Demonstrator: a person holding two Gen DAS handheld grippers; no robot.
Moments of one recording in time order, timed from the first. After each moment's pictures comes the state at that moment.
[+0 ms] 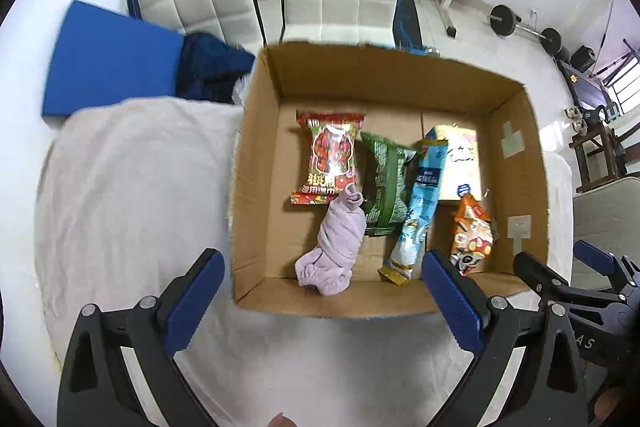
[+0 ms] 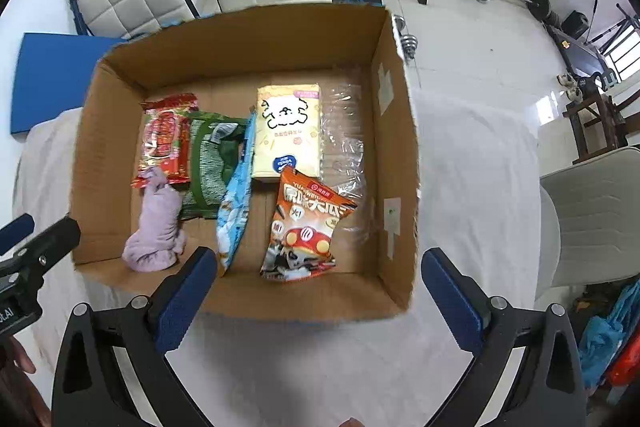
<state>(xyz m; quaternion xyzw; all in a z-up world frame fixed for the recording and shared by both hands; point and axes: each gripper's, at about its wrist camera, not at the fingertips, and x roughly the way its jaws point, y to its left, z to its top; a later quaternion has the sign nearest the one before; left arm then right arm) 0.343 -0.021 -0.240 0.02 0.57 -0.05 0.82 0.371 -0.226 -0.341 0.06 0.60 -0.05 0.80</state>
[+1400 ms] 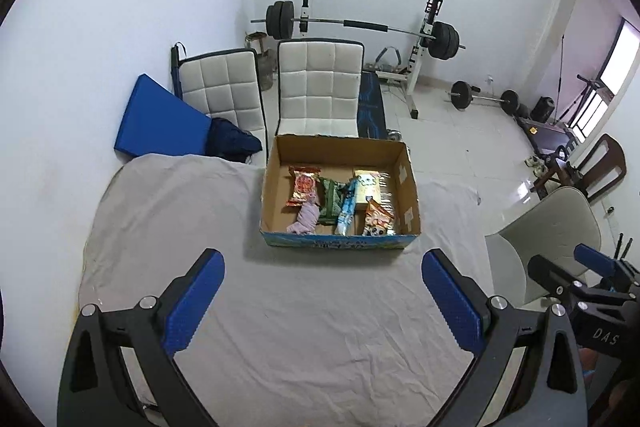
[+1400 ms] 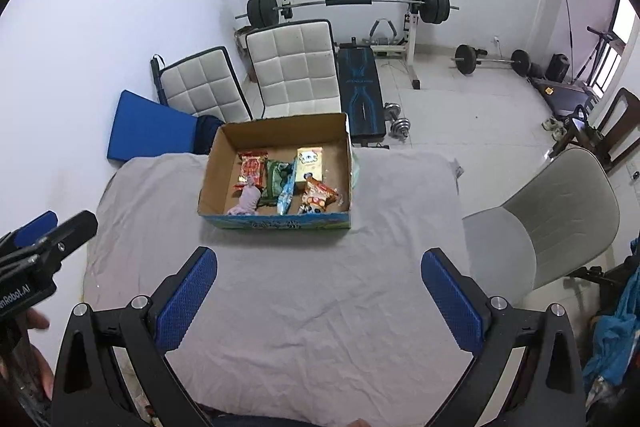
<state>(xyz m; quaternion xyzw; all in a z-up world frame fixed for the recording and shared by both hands) 0.103 -0.023 -0.036 0.01 0.42 -0.06 0.91 0.080 -0.243 -0.095 0.09 0.44 -0.03 0.90</state>
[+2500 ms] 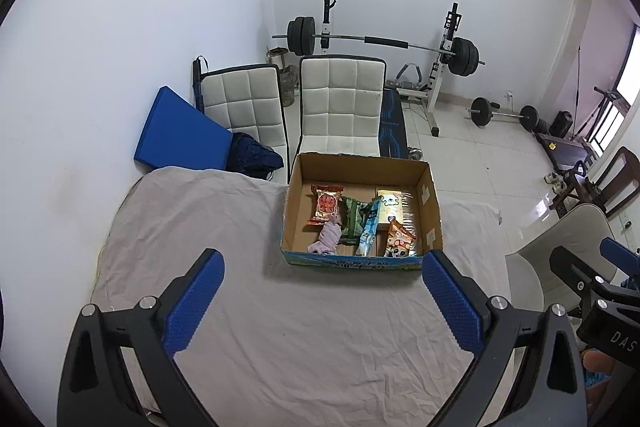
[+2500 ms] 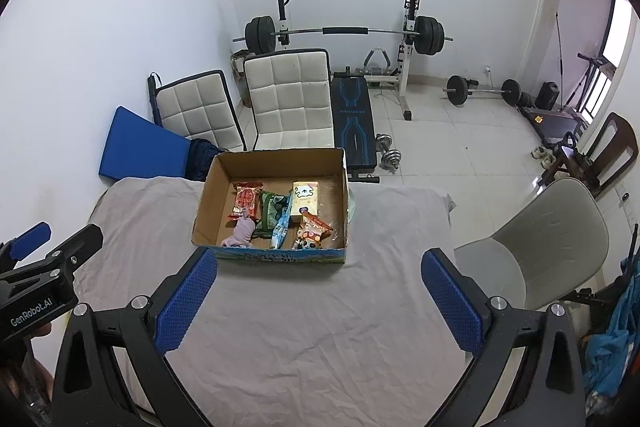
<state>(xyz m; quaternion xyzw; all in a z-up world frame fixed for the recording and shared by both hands) 0.106 -0.014 -0.037 0.01 0.39 -0.03 0.92 0.099 -0.227 -0.078 0.05 0.40 -0.04 0.92</state>
